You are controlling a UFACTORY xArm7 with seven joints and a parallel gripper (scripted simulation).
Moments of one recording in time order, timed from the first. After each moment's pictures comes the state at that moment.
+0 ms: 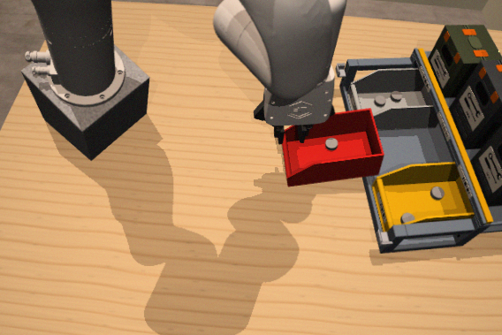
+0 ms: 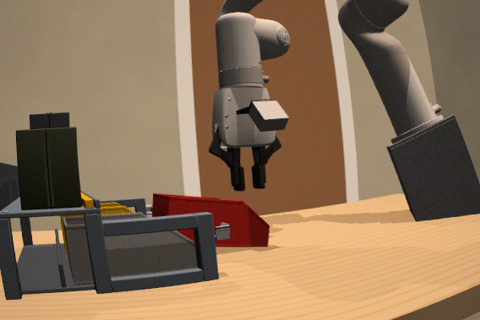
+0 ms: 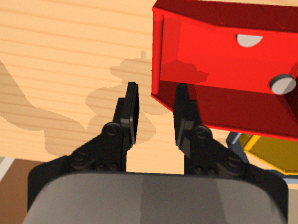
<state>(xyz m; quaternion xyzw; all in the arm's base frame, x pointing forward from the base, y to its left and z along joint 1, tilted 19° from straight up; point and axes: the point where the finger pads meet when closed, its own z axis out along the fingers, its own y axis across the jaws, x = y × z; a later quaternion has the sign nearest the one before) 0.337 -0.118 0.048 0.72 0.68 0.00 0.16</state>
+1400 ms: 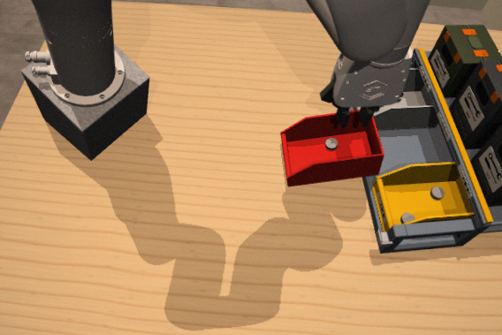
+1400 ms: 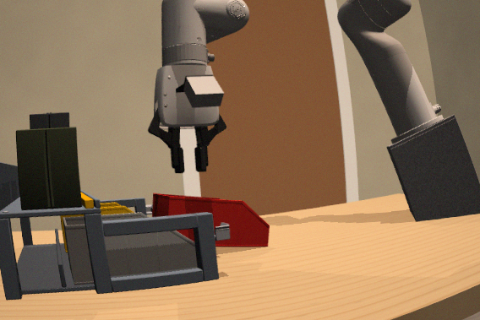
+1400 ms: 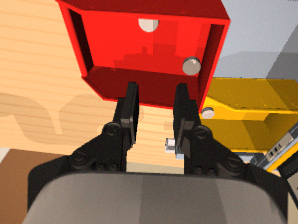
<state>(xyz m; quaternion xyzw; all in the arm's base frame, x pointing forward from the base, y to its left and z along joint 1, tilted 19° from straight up) 0.428 -0.110 0.107 0.71 0.68 0.00 0.16</state>
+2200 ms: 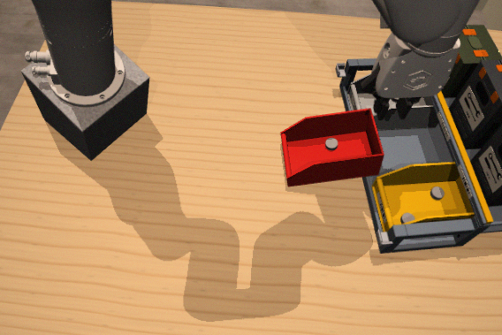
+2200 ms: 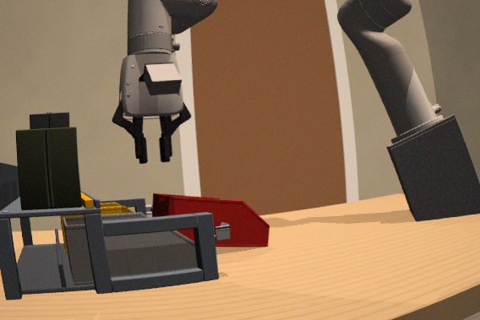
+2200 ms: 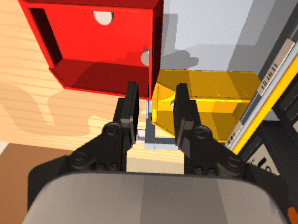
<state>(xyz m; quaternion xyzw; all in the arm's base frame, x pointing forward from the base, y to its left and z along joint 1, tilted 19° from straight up) 0.481 -0.108 0.139 0.72 0.68 0.00 0.16</state>
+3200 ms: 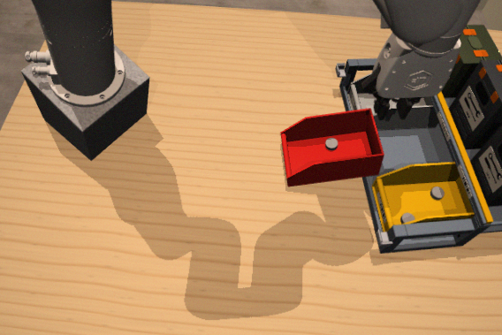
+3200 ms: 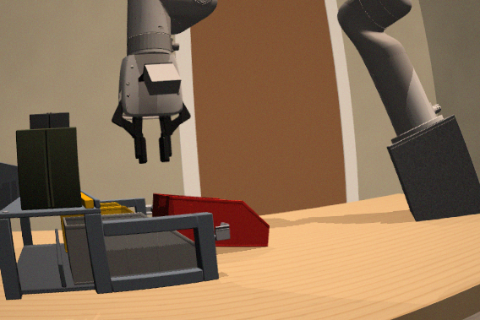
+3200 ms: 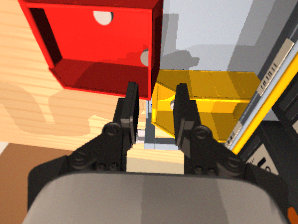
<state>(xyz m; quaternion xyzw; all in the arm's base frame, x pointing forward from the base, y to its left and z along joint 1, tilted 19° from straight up) 0.482 -0.108 0.139 0.72 0.68 0.00 0.16</state>
